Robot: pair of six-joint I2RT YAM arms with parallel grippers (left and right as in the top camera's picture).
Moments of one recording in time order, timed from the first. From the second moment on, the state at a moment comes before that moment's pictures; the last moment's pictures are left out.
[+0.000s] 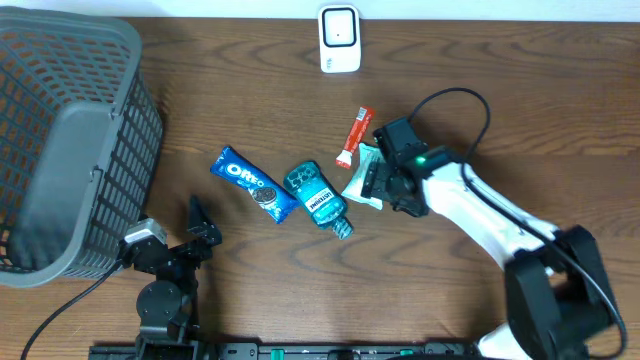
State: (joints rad) left arm -0.08 0.01 0.03 -0.11 -0.29 -0.36; right arm 0.48 1.74 1.09 -0.69 0.03 0.79
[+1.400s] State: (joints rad) left arm -0.08 0.01 0.03 -0.11 -0.29 -0.36; right arm 0.52 1.94 1.29 -0.62 -0.03 0.89
